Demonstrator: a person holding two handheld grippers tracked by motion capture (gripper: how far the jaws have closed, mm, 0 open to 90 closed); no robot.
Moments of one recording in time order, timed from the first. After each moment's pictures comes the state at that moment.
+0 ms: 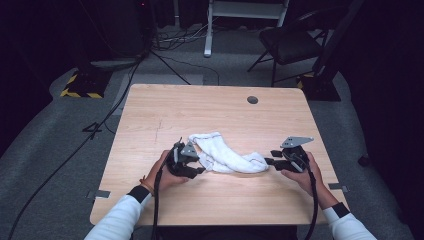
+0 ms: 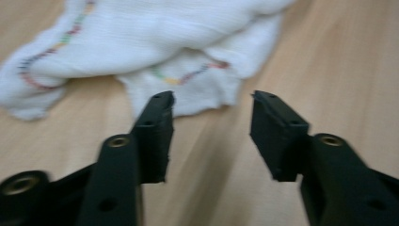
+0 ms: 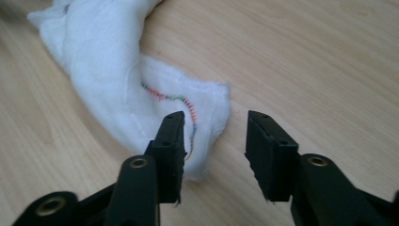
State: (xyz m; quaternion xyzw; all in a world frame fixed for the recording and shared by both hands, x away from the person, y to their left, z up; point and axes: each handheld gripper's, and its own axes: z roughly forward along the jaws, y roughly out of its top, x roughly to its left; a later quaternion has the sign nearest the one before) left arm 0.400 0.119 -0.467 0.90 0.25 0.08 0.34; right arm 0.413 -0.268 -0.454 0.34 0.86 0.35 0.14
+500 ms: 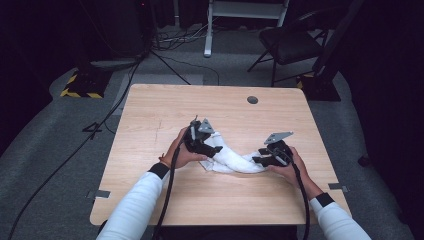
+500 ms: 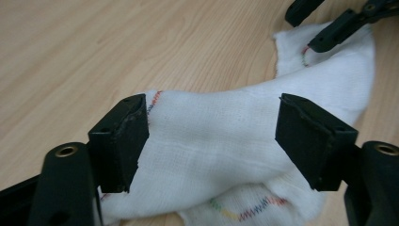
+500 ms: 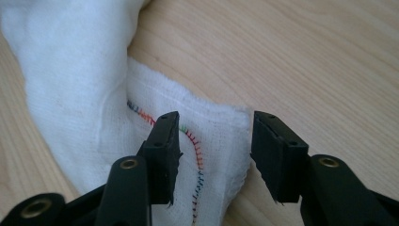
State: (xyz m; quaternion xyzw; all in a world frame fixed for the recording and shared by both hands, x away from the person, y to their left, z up) left arm 0.464 0.063 -0.452 0.89 0.25 0.10 0.37; right arm 0.443 -0.233 -0.480 0.32 0.89 0.31 0.11
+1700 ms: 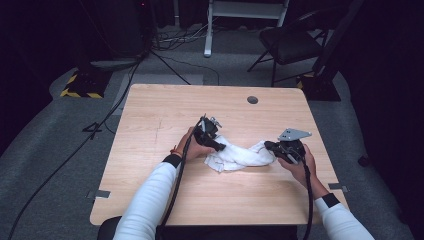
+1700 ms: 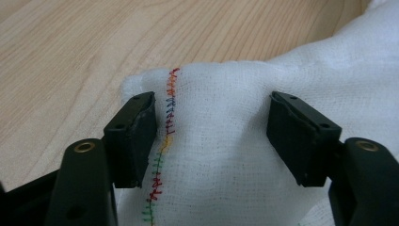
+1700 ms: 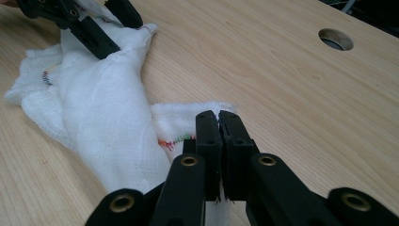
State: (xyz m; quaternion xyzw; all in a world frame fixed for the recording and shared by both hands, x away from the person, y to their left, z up) left arm 0.509 0.048 -0.483 0.90 0.29 0.03 0.32; right arm 0.431 -0.260 -0.447 0.32 0.84 0.38 0.21
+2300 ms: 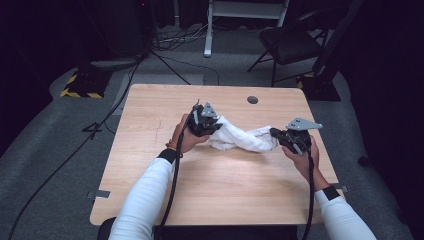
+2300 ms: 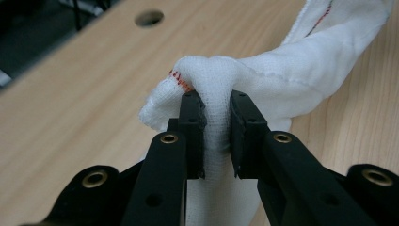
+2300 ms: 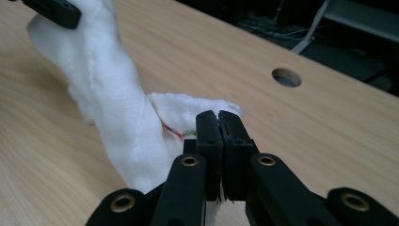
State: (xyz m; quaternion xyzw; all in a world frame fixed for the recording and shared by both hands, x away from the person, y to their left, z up) left arm 0.483 0.071 -0.404 0.86 0.23 0.18 0.41; right arm 0.443 -0.270 -0.414 0.35 0.79 0.43 0.26
